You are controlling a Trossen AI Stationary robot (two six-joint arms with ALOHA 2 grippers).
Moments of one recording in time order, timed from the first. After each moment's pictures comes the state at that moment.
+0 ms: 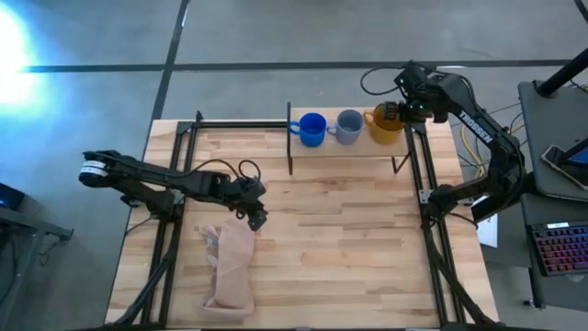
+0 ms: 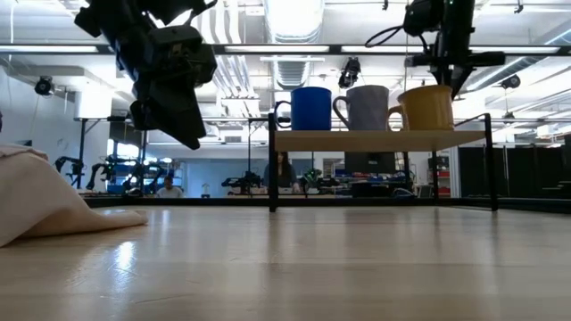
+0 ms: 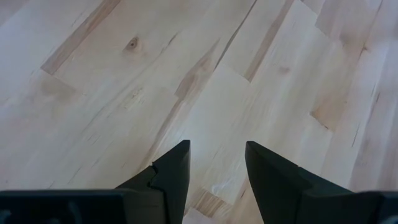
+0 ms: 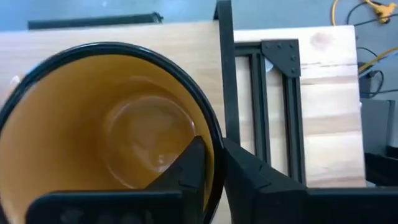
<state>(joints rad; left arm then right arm) -0.05 1.29 0.80 -0.41 -0.06 -0.65 -0.92 1.36 1.47 -1.37 0.24 0.65</state>
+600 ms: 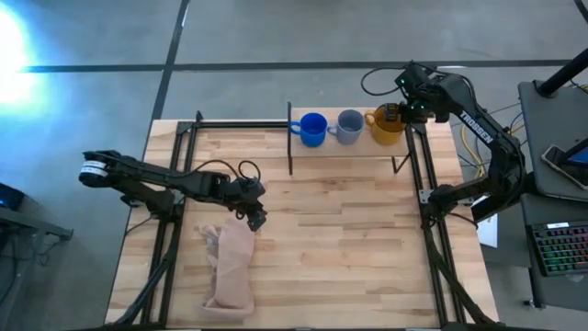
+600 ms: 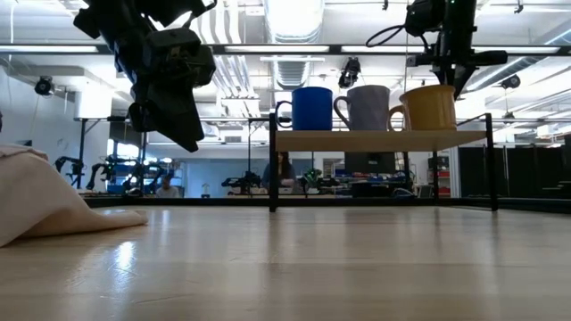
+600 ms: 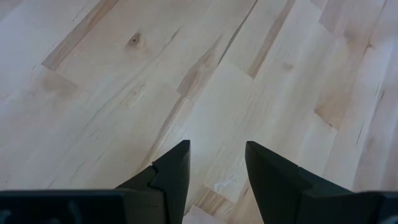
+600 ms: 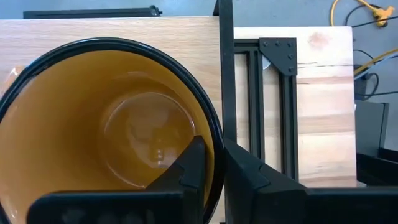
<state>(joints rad) -0.05 1.29 0.80 -0.41 -0.06 -0.65 -0.92 1.35 1.47 -1.39 0.23 0.61</state>
